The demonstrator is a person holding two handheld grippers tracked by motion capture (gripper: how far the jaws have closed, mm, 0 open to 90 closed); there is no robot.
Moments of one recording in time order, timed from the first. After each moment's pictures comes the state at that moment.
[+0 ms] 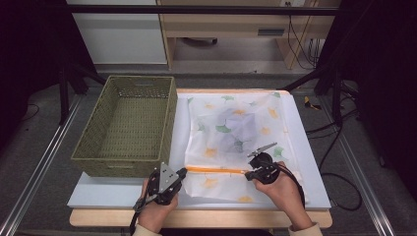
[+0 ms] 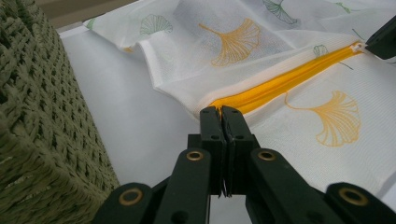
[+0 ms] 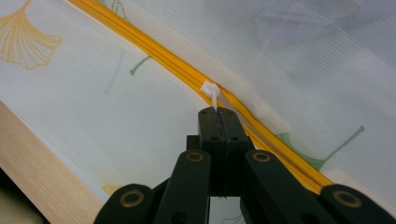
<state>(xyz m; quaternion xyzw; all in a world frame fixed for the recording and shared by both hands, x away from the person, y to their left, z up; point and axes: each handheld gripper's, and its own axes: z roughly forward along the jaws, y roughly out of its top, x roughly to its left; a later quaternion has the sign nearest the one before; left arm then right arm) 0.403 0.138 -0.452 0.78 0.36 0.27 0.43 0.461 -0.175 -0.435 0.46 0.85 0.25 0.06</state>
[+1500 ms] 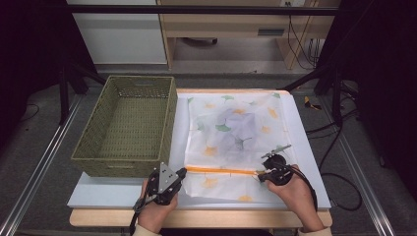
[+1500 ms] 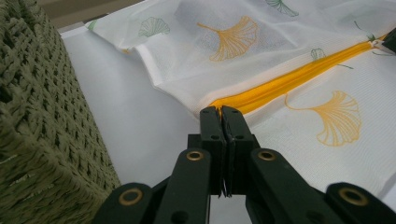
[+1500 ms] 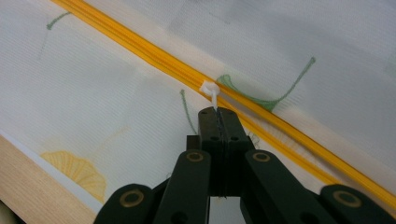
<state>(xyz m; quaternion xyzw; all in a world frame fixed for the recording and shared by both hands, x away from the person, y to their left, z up) 0.402 0.139 -0.451 0.78 0.36 0.28 0.44 0.459 -0.212 -0.444 0.49 0.84 0.23 0.06</state>
